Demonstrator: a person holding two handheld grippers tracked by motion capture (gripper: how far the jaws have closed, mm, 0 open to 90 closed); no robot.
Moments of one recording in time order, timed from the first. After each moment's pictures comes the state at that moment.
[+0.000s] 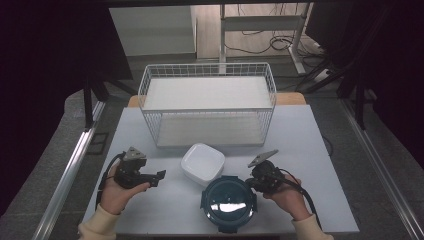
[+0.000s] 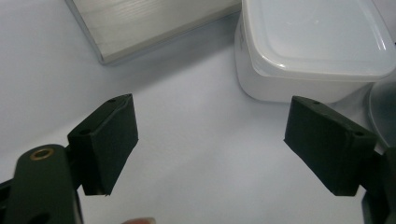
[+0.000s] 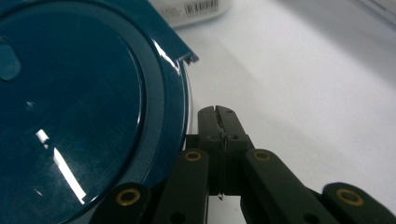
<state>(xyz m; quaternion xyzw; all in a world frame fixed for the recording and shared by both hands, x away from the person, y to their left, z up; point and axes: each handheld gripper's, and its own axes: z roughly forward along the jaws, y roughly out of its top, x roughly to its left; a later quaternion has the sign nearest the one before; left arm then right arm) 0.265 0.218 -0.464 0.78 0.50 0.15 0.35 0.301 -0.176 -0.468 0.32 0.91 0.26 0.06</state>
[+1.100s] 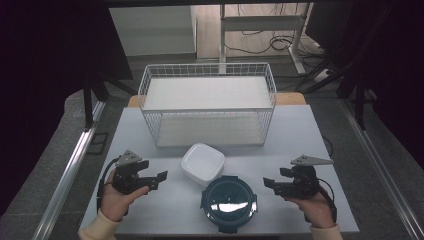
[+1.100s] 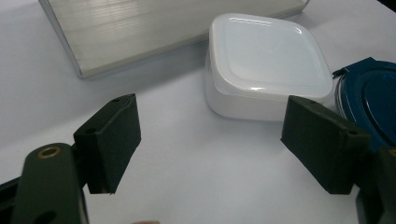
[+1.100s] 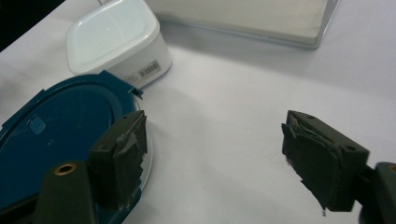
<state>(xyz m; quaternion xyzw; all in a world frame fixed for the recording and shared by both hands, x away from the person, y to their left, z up) 0.246 0.214 -0.454 0.75 0.50 0.14 0.41 0.275 -0.253 -0.452 0.45 0.79 0.41 0.09</state>
